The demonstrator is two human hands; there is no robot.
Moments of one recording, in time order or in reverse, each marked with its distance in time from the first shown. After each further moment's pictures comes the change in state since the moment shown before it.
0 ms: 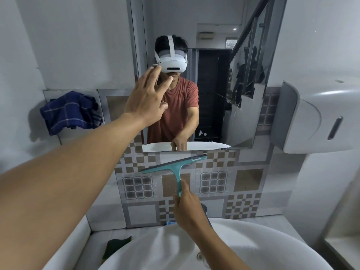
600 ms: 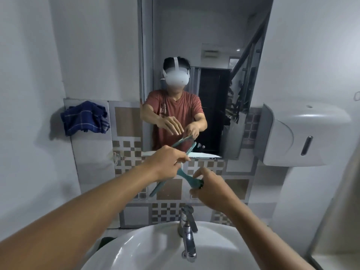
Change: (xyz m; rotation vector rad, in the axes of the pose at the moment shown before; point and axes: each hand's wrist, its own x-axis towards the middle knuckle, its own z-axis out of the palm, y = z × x) left_hand -0.095 0.108 -0.050 -0.605 -0.483 -0.059; right_hand -0.038 -0.033 -0.141 -0.204 -0.053 -0.113
